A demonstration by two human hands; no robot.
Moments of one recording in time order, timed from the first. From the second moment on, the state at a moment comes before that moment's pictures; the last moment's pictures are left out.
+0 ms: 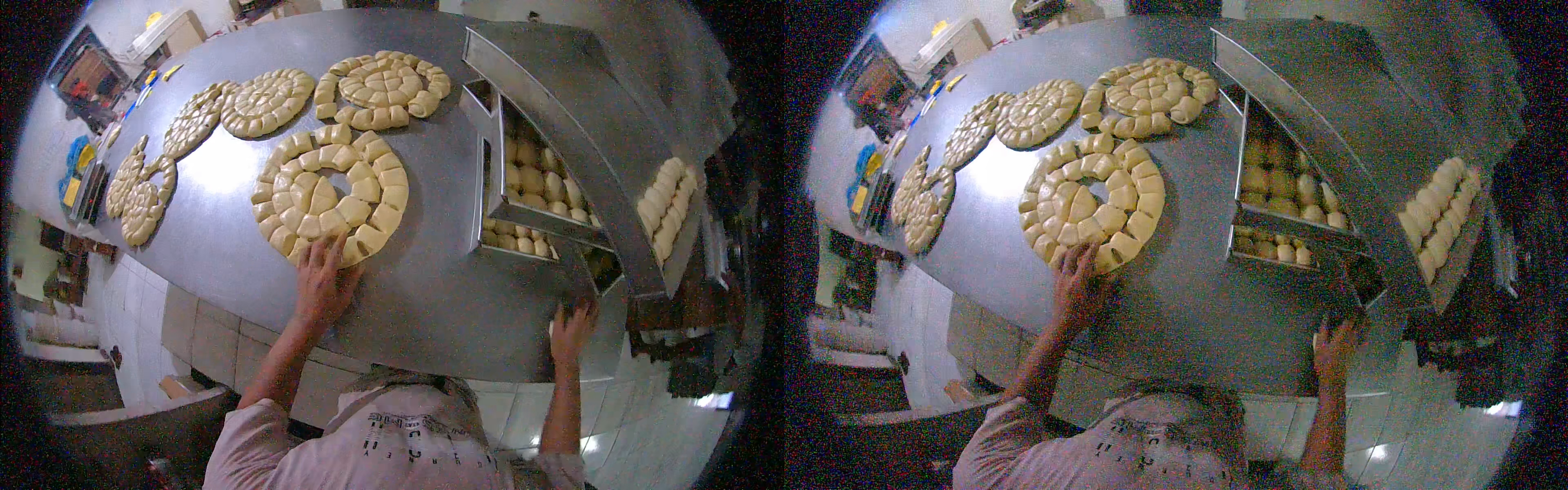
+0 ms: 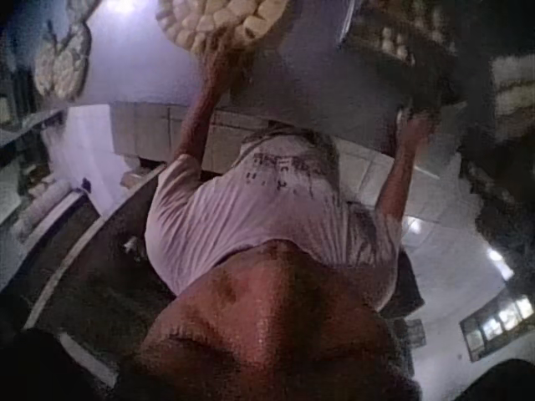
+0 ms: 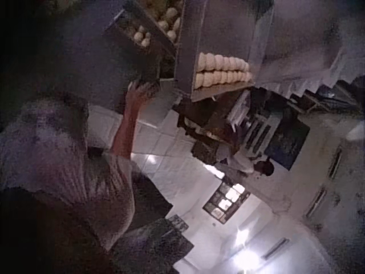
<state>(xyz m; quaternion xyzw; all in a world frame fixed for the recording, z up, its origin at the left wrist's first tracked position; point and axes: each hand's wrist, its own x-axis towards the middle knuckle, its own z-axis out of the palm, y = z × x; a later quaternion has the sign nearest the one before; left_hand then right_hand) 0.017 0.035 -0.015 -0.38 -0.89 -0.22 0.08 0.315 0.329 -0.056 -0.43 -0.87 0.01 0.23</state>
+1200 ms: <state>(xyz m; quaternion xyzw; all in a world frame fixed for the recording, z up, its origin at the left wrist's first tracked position) 0.127 0.158 -0.009 -0.26 -0.61 -0.60 -0.45 0.435 0.396 -0.033 -0.38 -0.90 0.12 0.19</state>
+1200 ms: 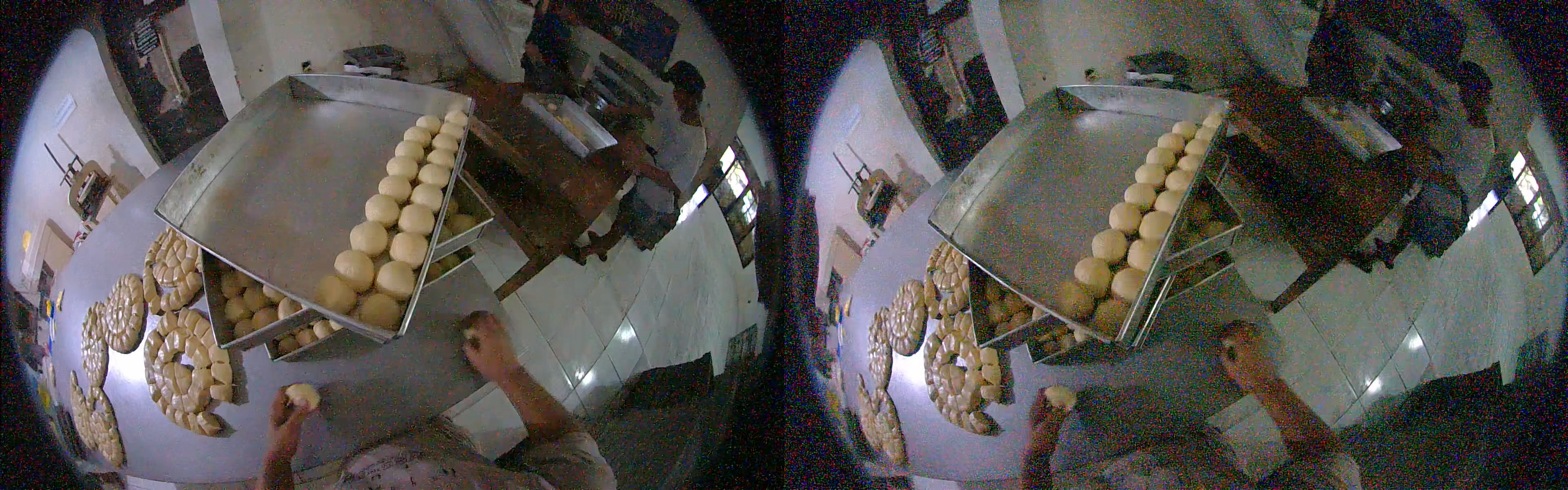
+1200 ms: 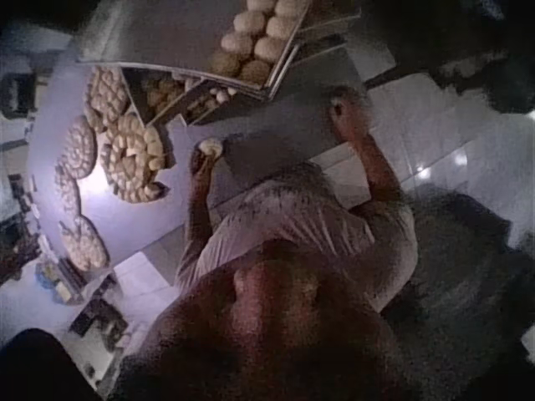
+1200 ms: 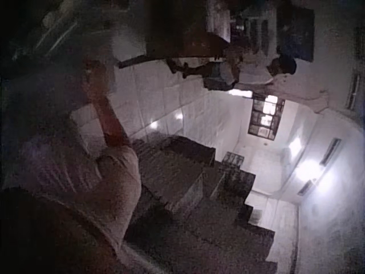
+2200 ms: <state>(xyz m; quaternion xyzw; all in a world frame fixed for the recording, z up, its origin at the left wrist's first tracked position) 0.129 0.077 -0.045 0.03 -0.73 -0.59 -0.35 0.237 0.637 0.196 -0.29 -0.95 0.12 0.07</state>
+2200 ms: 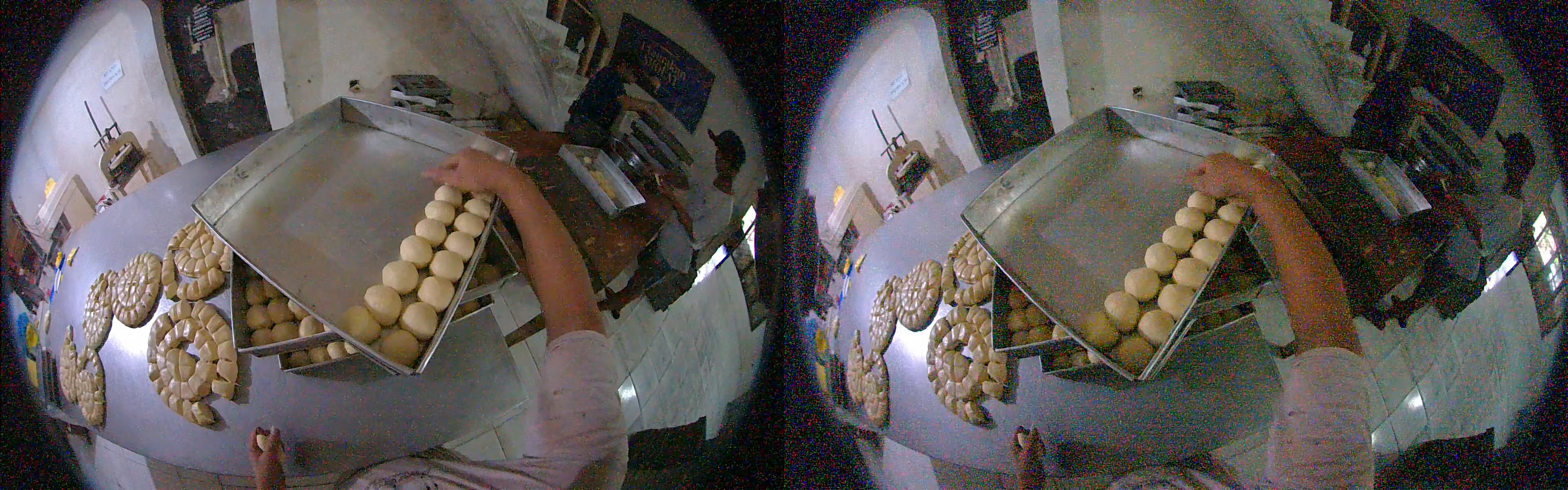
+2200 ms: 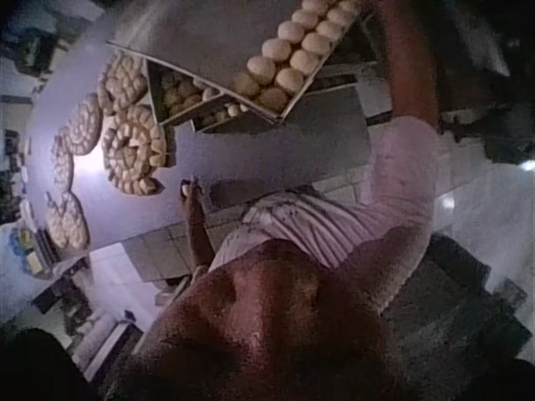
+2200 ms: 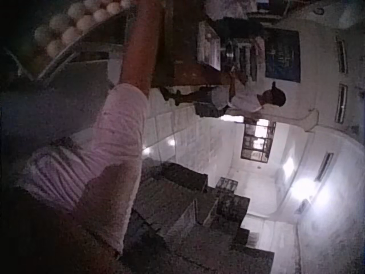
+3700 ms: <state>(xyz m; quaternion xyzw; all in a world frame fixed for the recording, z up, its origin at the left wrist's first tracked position) 0.091 0.070 -0.035 -0.20 -0.65 -0.57 -0.45 0.311 0.353 -0.052 -0.47 -0.82 0.12 0.30</state>
